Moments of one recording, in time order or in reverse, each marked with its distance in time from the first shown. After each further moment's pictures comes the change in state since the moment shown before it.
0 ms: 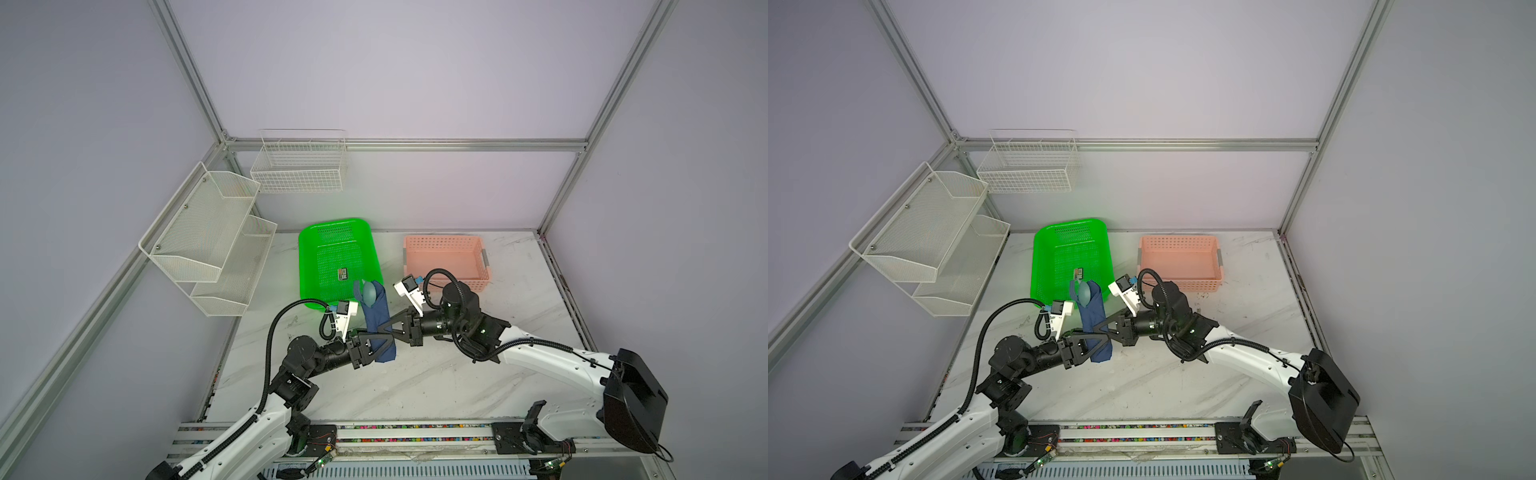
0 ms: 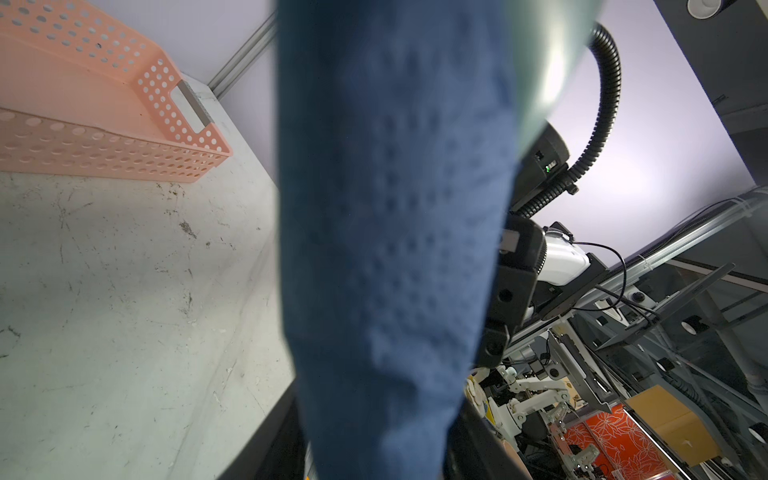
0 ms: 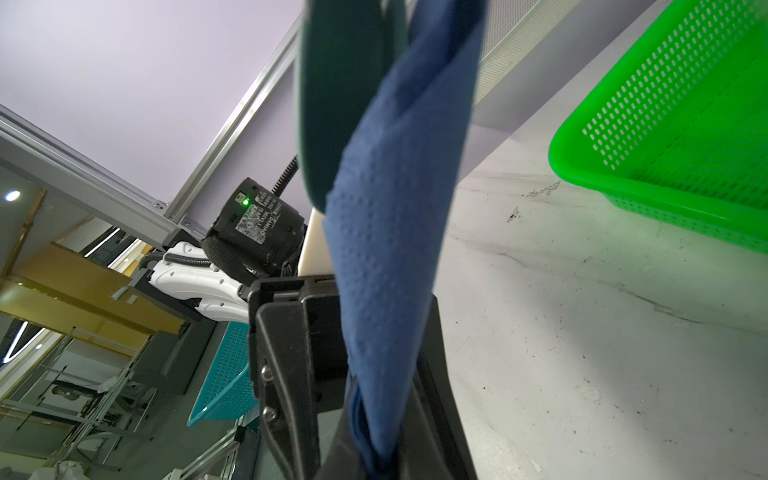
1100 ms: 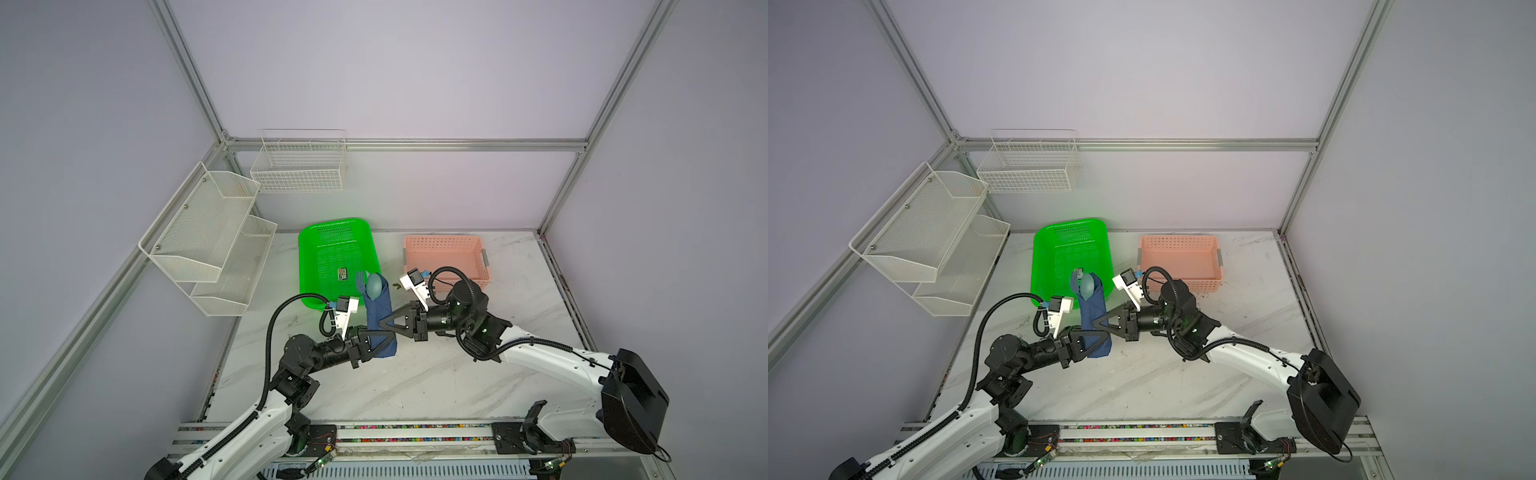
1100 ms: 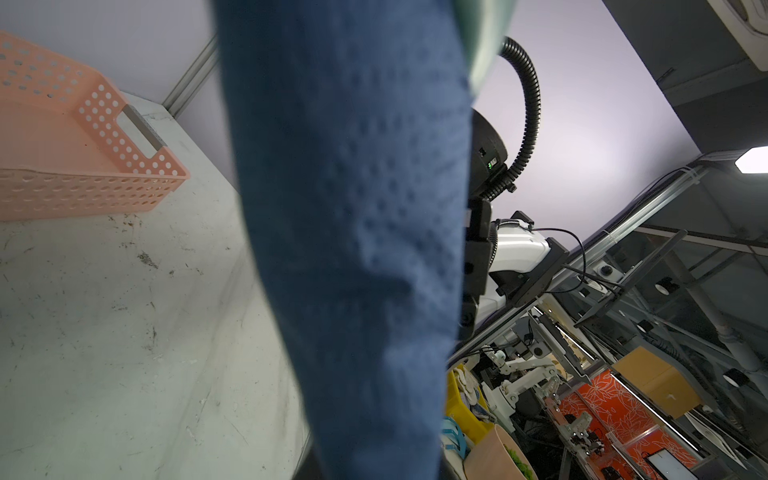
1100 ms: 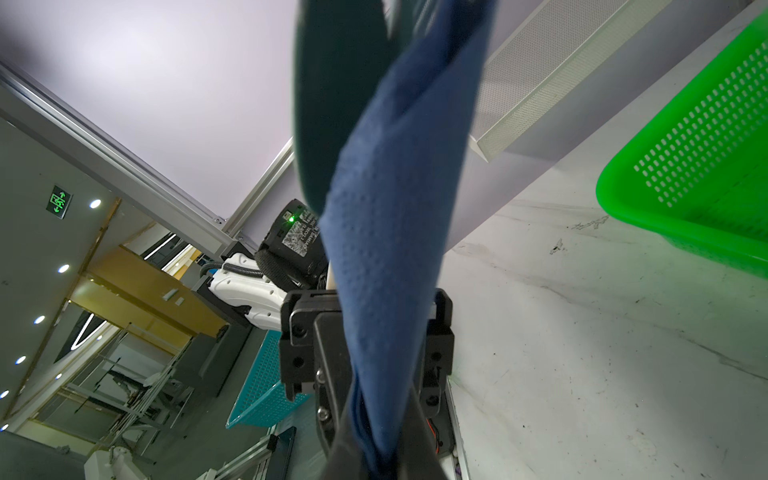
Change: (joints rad) left arm -0.001 0.028 0.033 0.081 0.049 0.000; right arm -0.028 -0.002 -0.016 0.162 -0.071 0.105
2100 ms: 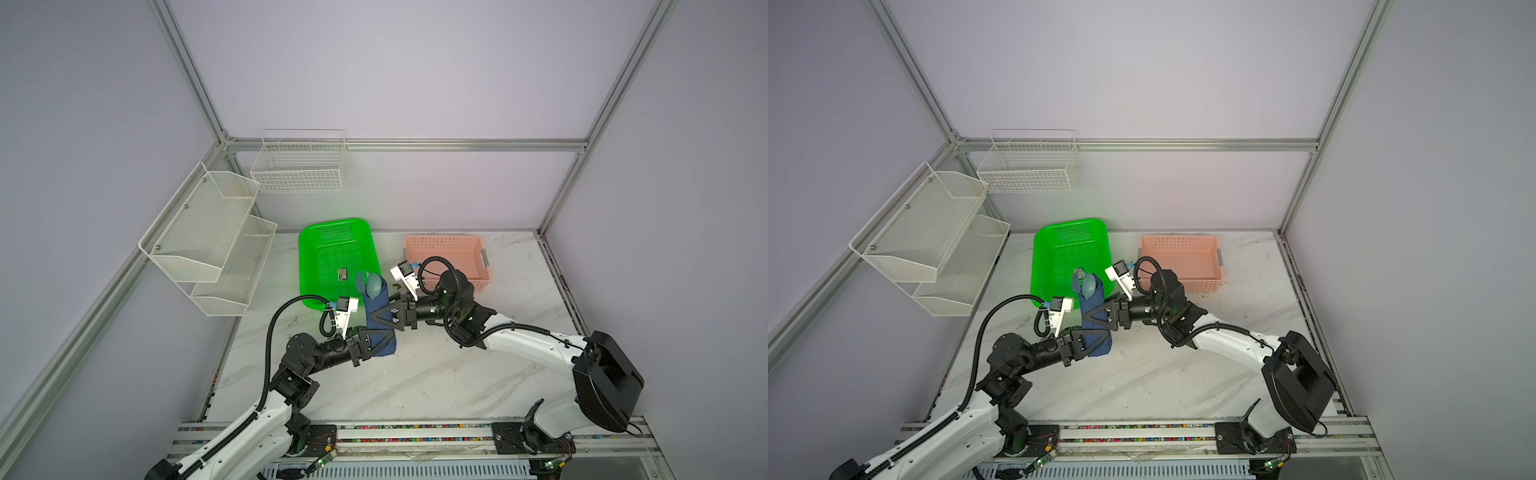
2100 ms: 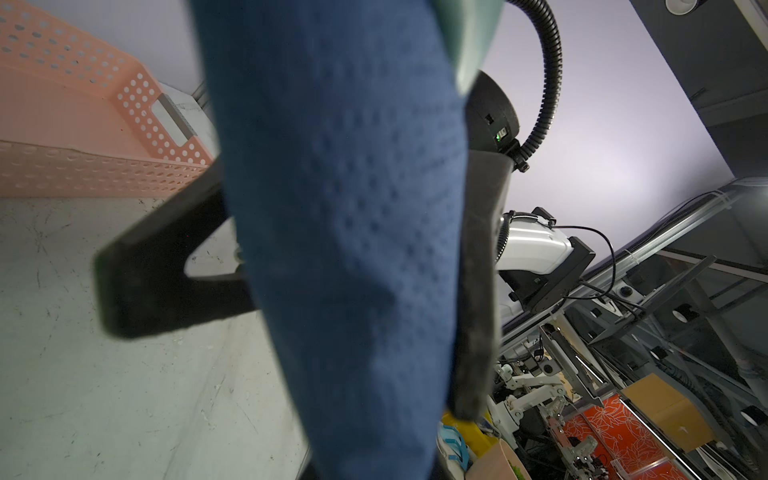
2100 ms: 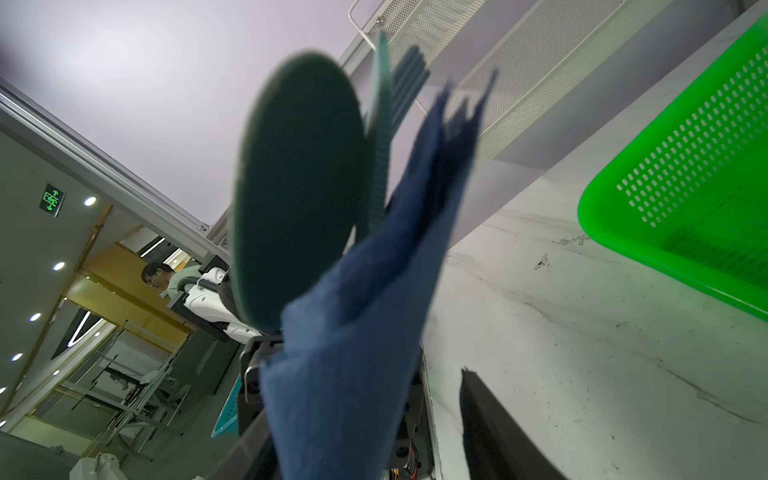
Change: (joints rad) left arm 0.000 -0.008 0.000 -0.065 -0.029 0.002; right arm -0.035 0.164 0.106 0.049 -0.061 -0.007
